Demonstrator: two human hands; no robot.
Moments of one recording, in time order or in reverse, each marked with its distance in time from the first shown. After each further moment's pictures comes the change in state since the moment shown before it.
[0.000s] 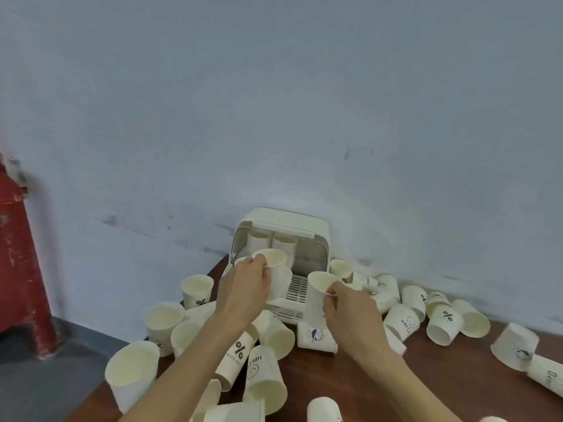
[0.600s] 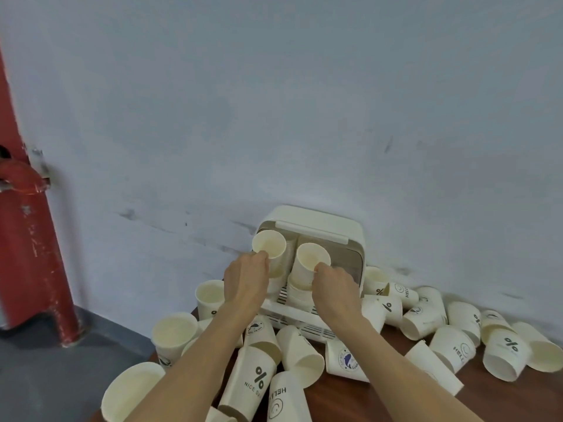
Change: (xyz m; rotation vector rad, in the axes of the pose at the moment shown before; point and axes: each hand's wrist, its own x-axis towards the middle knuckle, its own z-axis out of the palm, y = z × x) left_hand 0.061 -0.067 0.058 0.162 0.012 -0.147; right_hand 0.101 -0.043 0.089 -0.161 -0.081 -0.060
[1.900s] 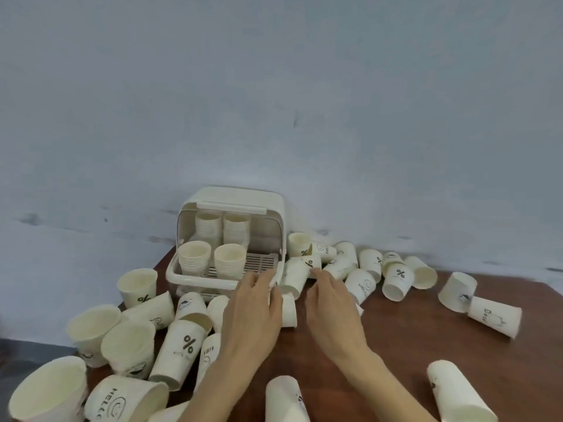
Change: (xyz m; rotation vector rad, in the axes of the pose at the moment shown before) left_hand -0.137 0.124 -0.046 -0.495 -0.122 0.149; right_hand -0.135 0.091 -0.049 0.324 0.155 0.116
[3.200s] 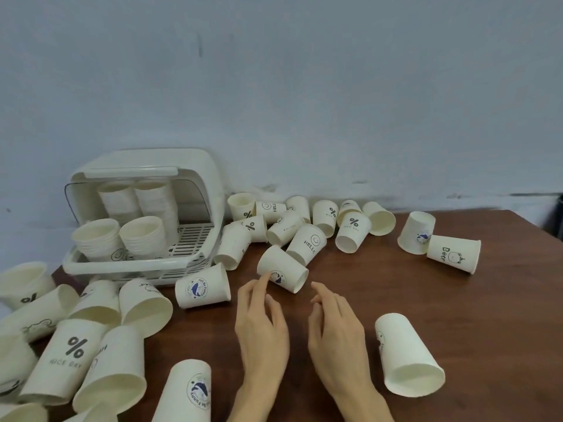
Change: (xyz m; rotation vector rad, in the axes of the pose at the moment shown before) left_hand -0.057 0.048 0.181 -0.262 0.171 -0.114; right_hand -0.077 0.150 0.017 0.041 0.283 0.051
